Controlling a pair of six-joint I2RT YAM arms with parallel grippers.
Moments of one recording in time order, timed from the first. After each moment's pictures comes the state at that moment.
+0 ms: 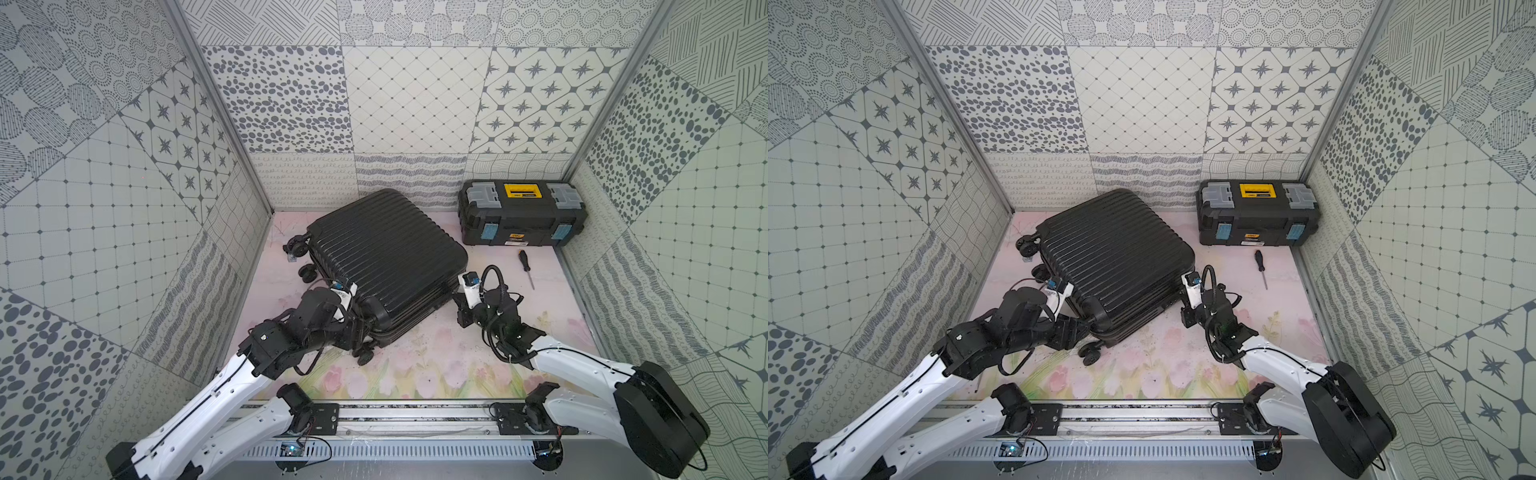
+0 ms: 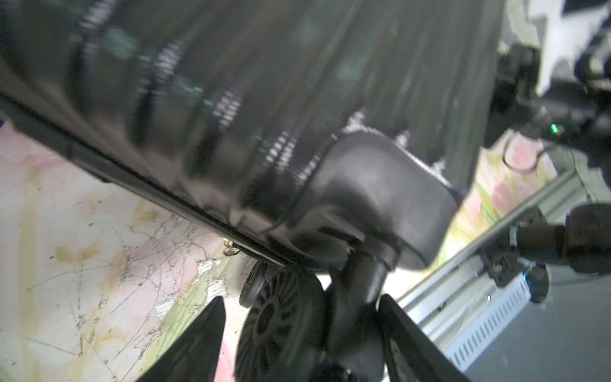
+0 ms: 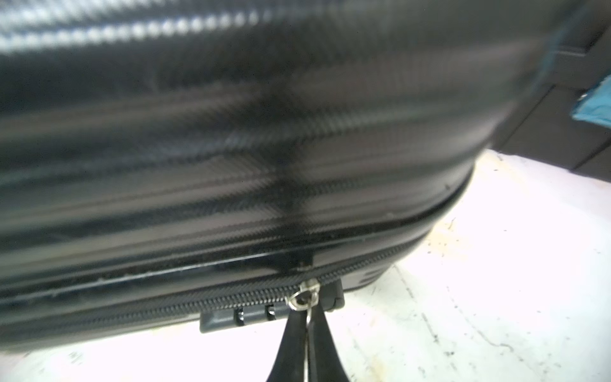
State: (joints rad) left arm -0.65 0.78 0.88 -0.92 0.05 -0.42; right arm 0.59 1.11 0.38 0.28 0.02 0.08
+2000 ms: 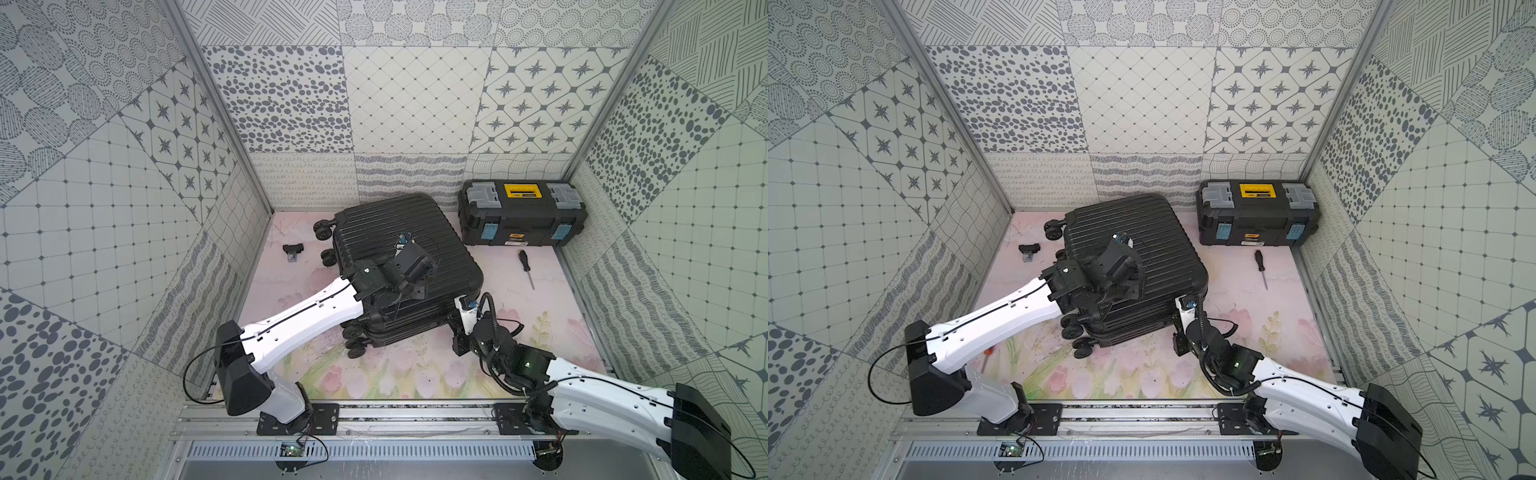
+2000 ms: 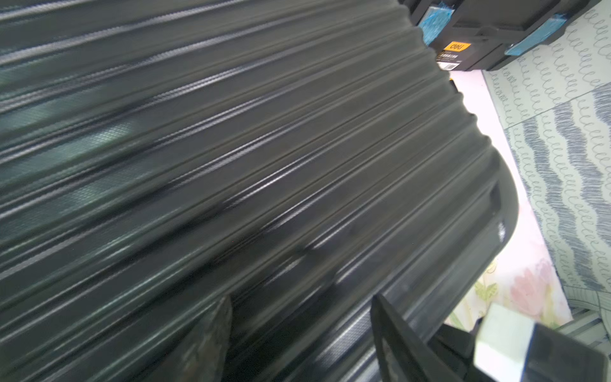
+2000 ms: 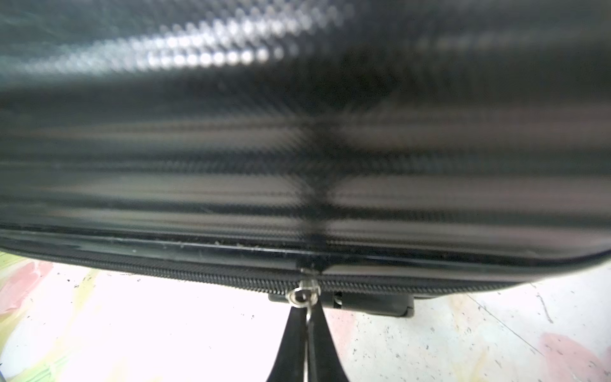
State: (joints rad) left arm -0.99 1.48 1.49 -0.93 -0.33 -0.75; right arm 0.95 0.89 0.35 0.00 0.34 0.37
